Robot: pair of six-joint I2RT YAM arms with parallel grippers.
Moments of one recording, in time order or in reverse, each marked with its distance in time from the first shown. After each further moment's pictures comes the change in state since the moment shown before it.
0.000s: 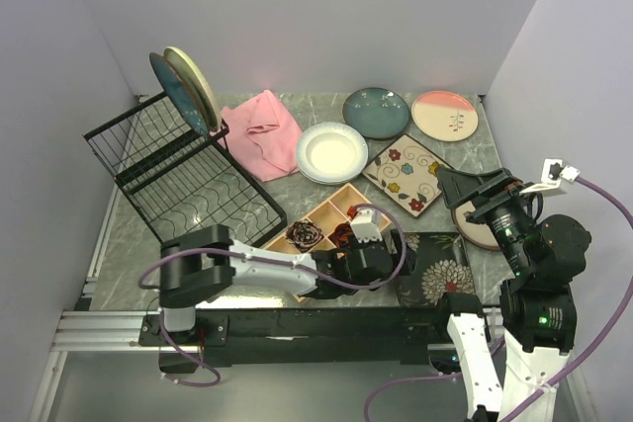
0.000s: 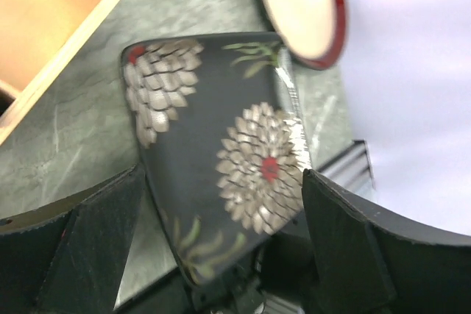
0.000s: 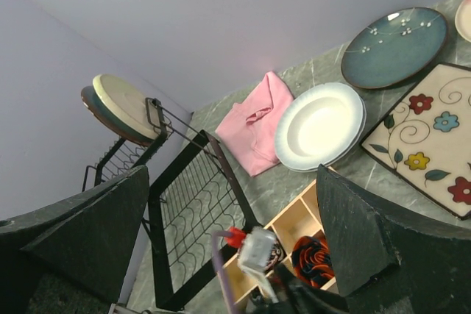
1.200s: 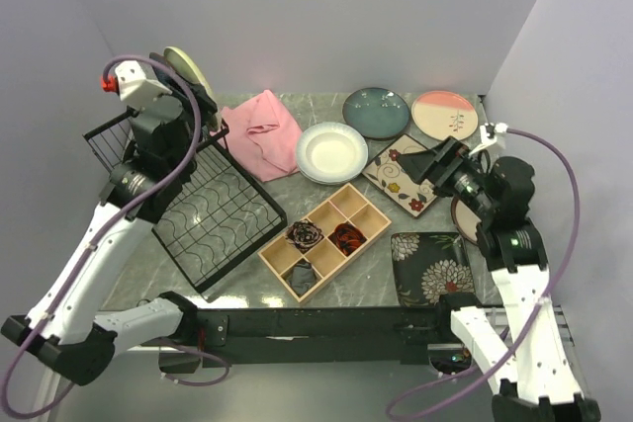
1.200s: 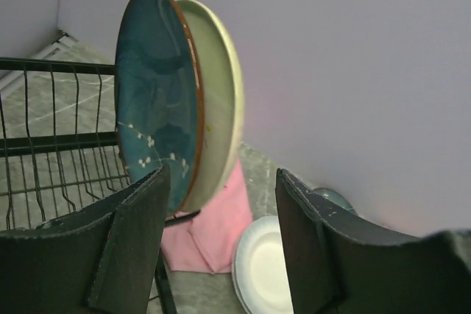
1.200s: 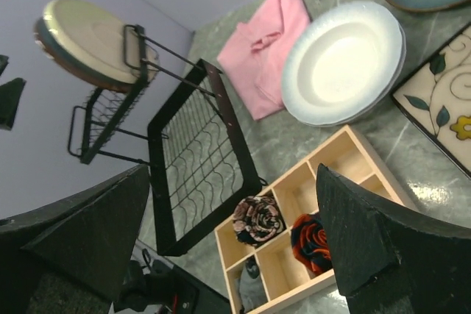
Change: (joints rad) left arm 0.887 -0.790 0.270 -0.619 -0.209 0.578; right arm 0.173 0.242 -0.161 0.223 -0.066 -0.005
